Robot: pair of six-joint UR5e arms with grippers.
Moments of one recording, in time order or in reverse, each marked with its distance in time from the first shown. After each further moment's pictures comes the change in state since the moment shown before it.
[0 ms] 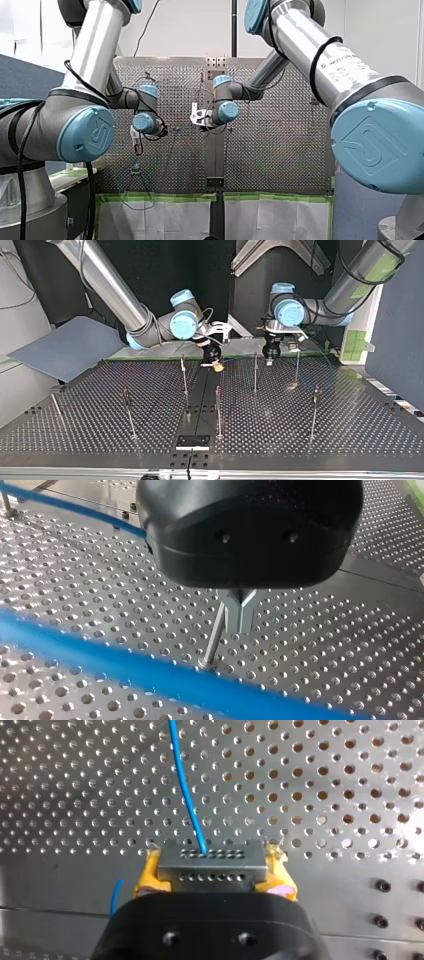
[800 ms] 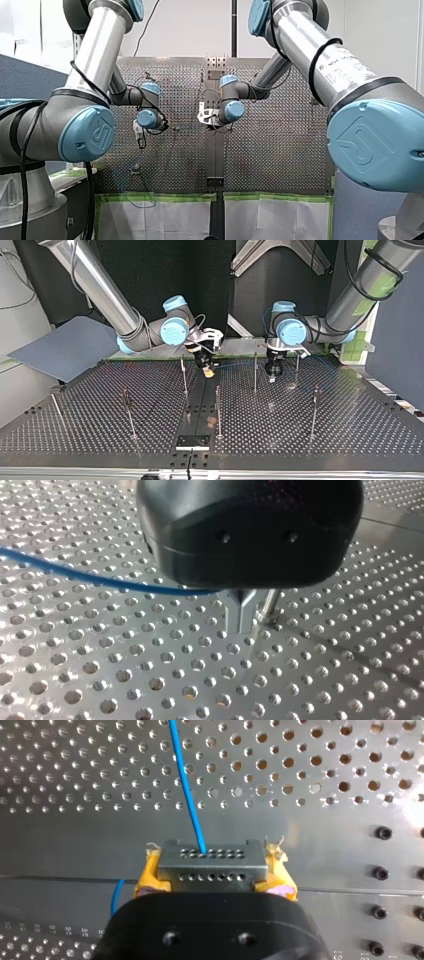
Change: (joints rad) left arm 0.022 -0.060 0.161 -0.049 0.003 -0.011; right arm -0.049 -0.001 -0.010 0.002 -0.002 -0.003
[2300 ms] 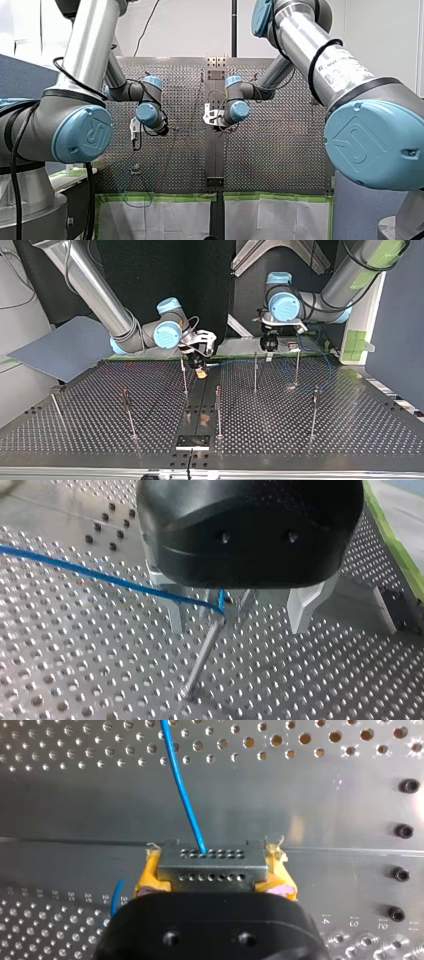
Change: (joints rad) left arm -0.084 0.144 -0.178 -0.115 -0.098 0.074; right arm -0.036 -0.002 0.009 0.023 -0.003 -0.015
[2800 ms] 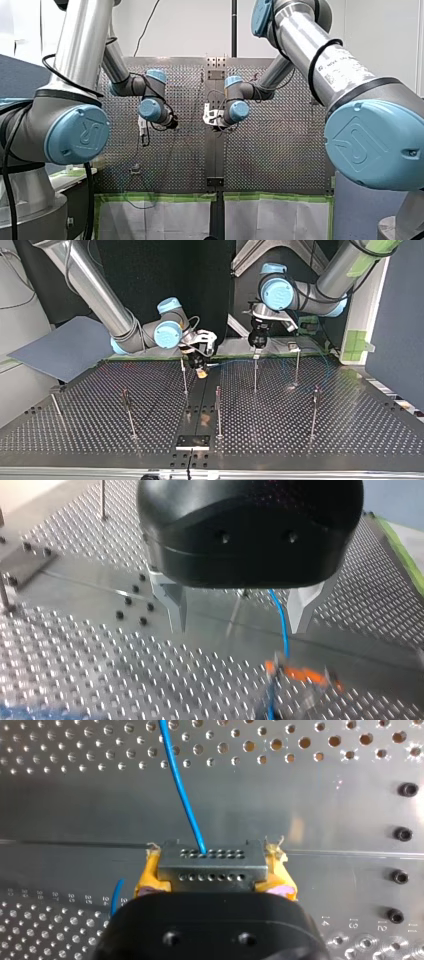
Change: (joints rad) left arm -0.075 0.068 -0.035 0.050 0.039 -0.041; right arm 0.002 0.000 0.000 -0.002 0.000 0.000
